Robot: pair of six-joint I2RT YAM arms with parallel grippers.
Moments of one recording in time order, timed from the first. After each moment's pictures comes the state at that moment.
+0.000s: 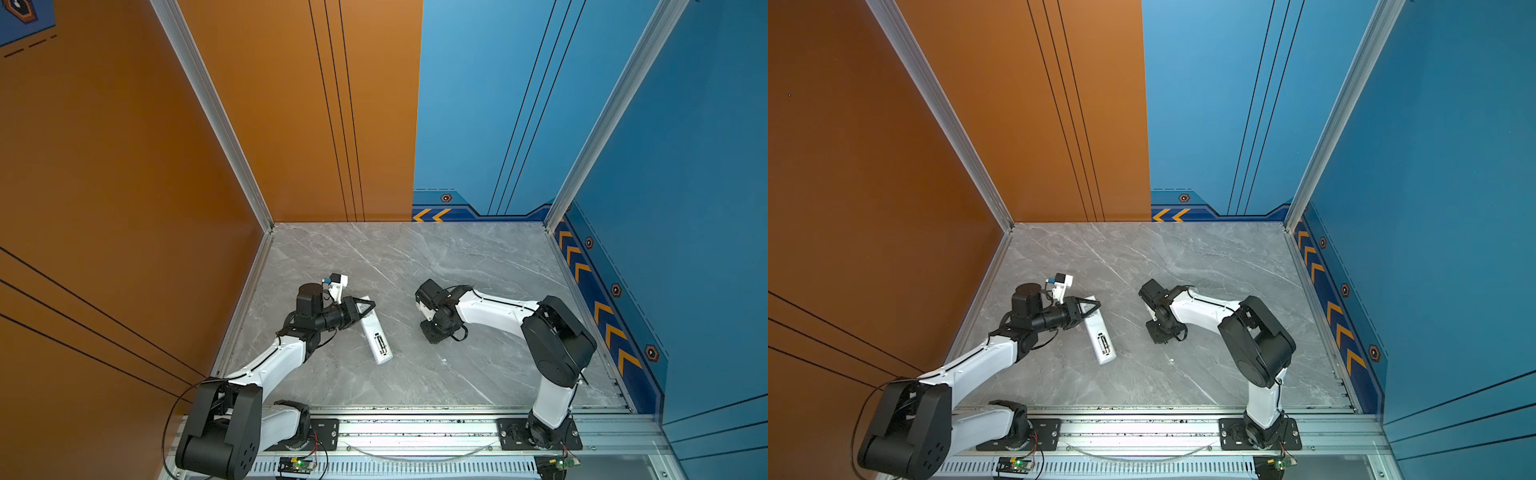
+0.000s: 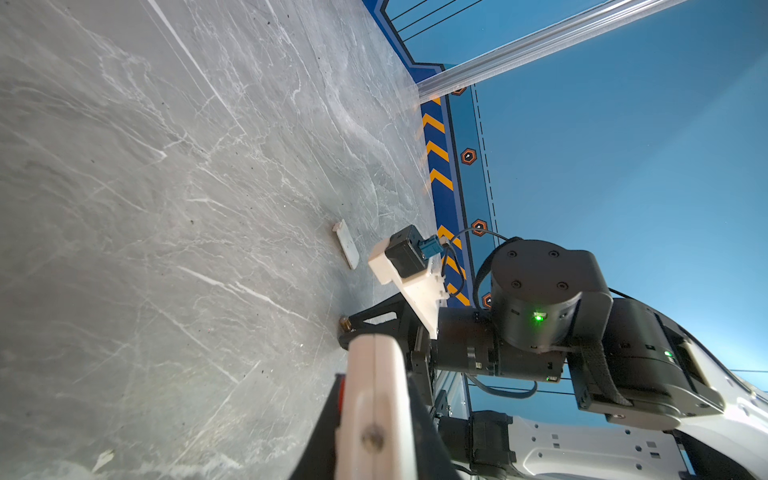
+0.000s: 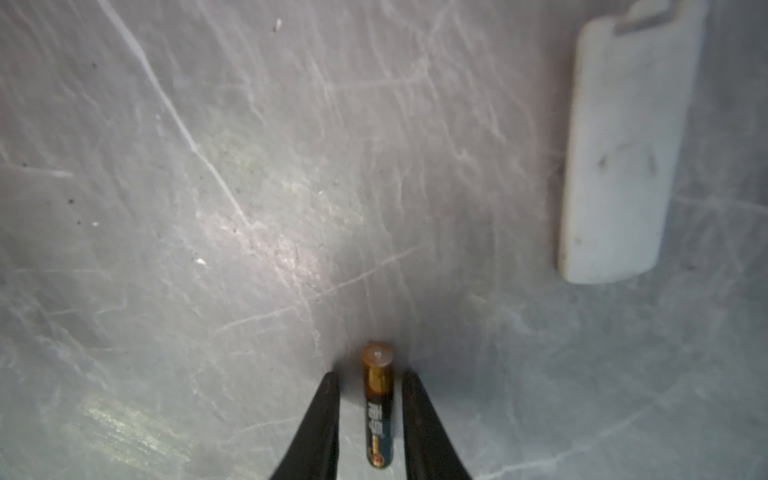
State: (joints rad) left arm -0.18 1.21 0.48 0.25 0.78 -0.86; right arm 0.73 1.85 1.17 -0.71 -0.04 0.24
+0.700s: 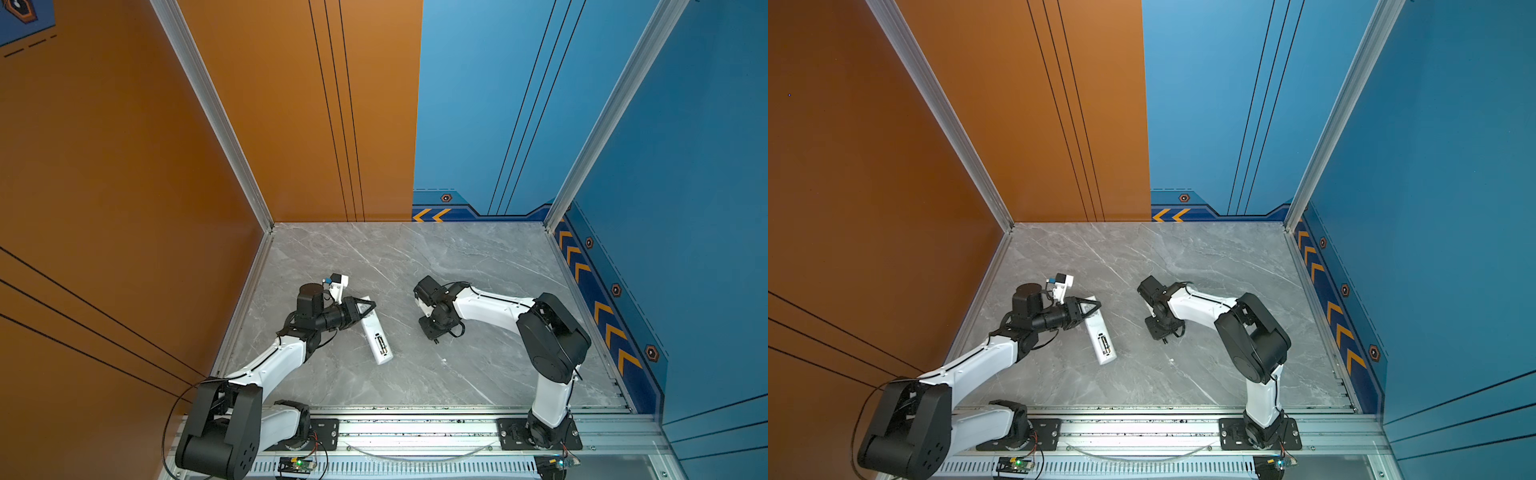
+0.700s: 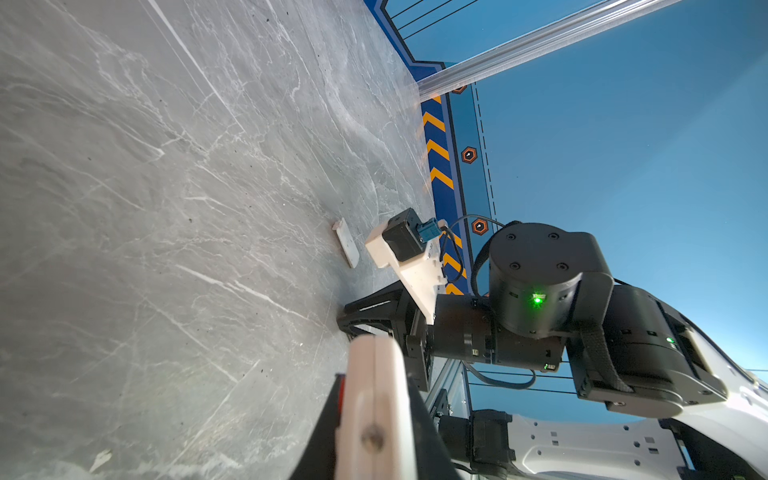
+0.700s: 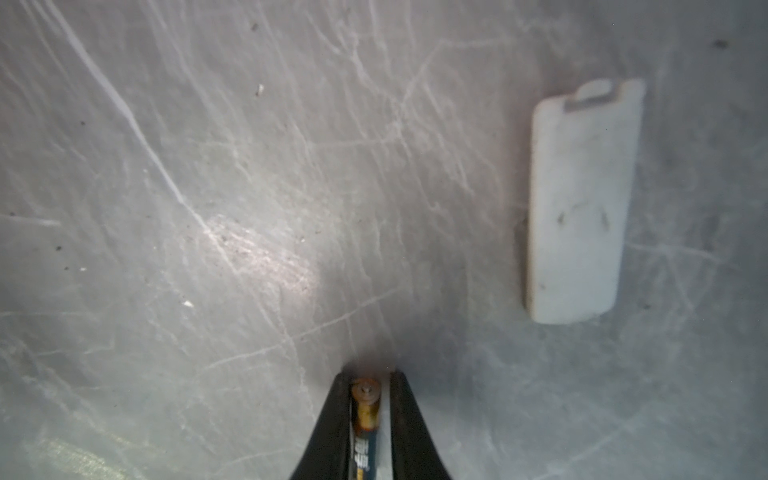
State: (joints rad) left arm -0.18 1.21 0.48 0.25 0.78 -0.86; right arm 0.73 1.88 1.21 -0.71 -0.01 0.23
